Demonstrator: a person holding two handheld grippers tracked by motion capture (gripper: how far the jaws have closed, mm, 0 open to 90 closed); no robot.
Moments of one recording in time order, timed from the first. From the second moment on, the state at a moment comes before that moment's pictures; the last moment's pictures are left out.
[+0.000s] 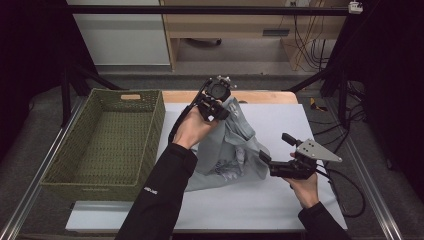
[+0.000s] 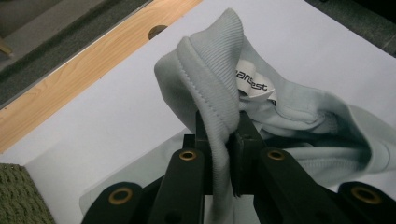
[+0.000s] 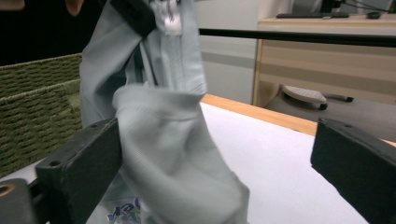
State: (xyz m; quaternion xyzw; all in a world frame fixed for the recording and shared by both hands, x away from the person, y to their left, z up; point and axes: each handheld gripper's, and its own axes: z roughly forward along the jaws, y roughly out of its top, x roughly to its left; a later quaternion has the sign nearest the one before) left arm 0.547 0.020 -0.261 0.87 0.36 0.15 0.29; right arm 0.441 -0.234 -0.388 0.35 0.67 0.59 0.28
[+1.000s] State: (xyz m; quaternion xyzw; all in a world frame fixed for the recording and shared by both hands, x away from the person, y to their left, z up) left arm 0.511 0.030 -0.332 0.88 0.32 0.13 0.32; right arm 0.418 -0.262 -0.419 0.37 0.66 0.59 0.27
